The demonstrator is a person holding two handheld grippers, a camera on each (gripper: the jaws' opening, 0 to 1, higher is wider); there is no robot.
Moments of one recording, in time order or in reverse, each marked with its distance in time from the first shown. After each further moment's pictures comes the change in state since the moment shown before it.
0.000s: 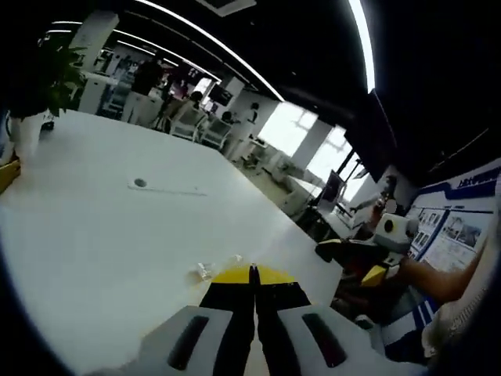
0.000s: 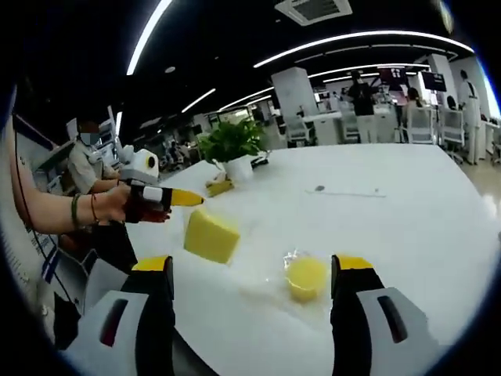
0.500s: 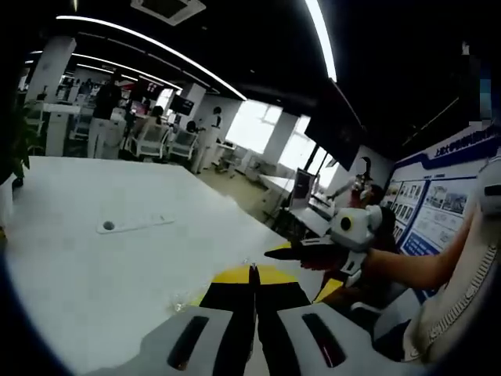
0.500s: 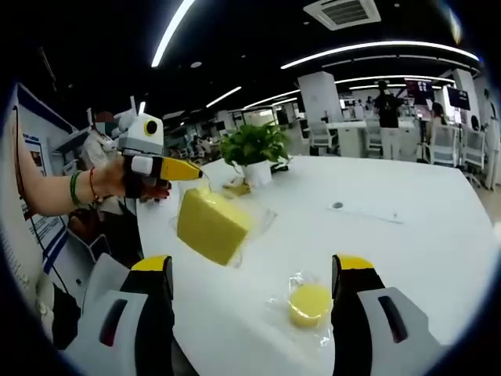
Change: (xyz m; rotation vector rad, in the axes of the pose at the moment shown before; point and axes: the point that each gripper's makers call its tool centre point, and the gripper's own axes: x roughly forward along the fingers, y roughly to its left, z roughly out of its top) left arm 0.009 -0.074 0.052 0.165 -0.002 -0.155; right arm 0.023 0.010 0.032 -0.098 0.002 0.120
